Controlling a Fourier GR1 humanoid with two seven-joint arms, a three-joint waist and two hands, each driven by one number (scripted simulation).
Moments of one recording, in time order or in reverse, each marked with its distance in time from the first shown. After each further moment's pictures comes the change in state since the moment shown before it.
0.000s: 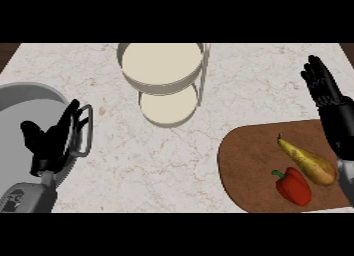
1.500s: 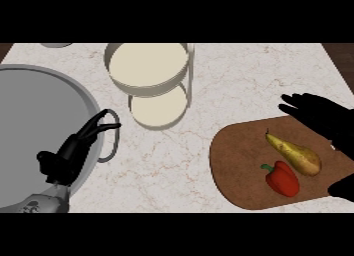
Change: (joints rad) left arm 0.065 -0.054 -0.078 -0.076 -0.109 -0.132 -0.192; right arm -0.045 -0.502 0.199 -0.271 0.533 0.422 0.136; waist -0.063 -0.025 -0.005
